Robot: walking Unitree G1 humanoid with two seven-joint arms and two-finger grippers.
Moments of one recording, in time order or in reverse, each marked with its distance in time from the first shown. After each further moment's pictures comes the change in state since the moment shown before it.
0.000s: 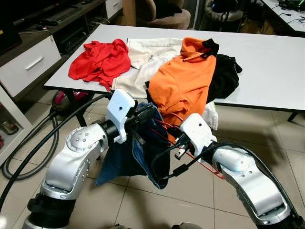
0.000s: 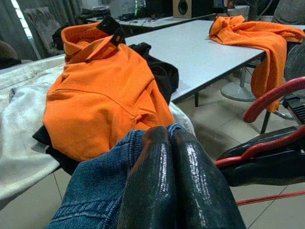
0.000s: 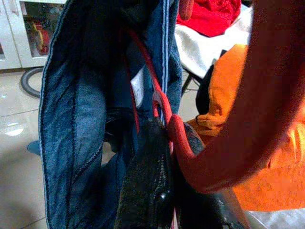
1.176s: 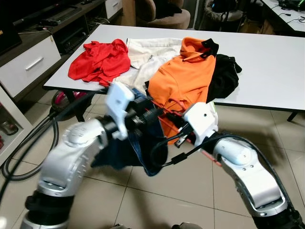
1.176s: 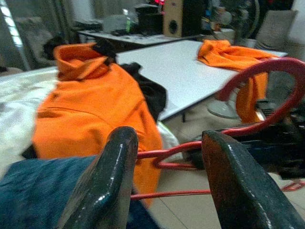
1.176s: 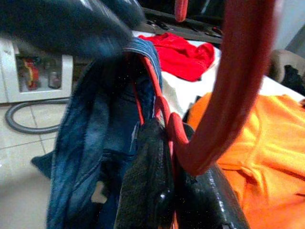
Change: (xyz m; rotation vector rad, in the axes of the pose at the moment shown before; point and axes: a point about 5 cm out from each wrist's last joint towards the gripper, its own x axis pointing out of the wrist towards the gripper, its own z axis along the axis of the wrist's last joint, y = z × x) left arm -0.005 0.006 0.018 -0.066 -0.081 -0.020; right arm 0.002 -0.015 0.018 -0.026 -0.168 -0.057
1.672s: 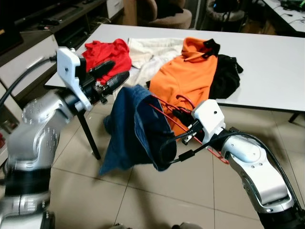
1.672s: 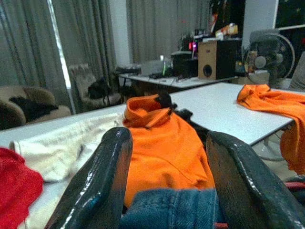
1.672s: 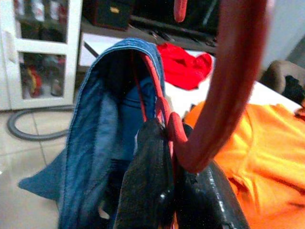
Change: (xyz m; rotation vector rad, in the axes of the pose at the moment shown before) left arm -0.029 0.074 0.043 0.083 -0.181 0.117; right arm -0.006 -0.012 -0.001 0.007 -0.053 0.021
